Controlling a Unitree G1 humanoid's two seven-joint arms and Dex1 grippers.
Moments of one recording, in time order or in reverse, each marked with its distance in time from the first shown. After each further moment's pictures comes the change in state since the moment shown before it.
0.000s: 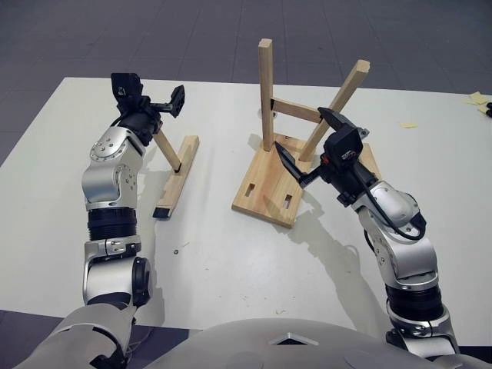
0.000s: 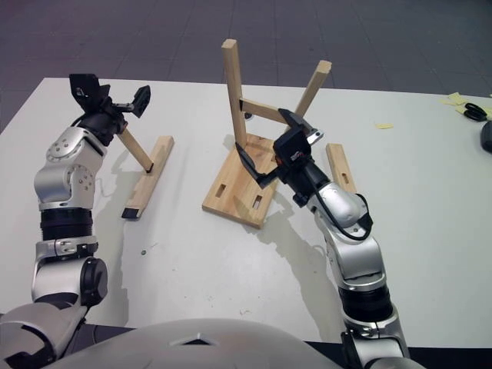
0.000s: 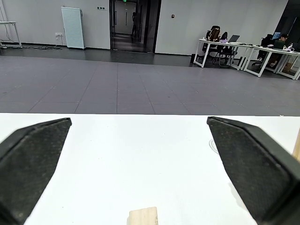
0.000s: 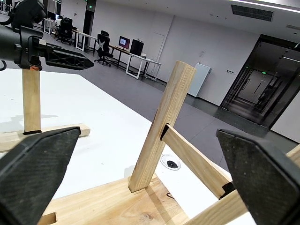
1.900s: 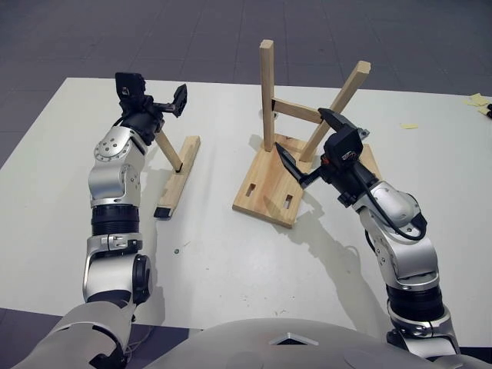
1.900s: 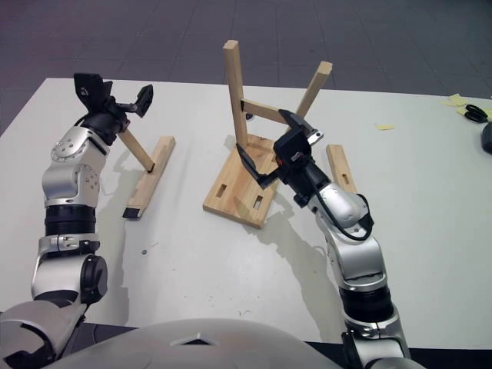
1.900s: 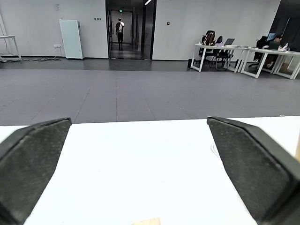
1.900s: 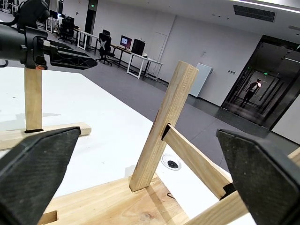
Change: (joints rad) left arm -0.008 -0.016 -0.021 0.115 0.017 -0.131 -0.045; right arm 0.002 -0.006 -0.004 0.000 -0.005 0.002 0.013
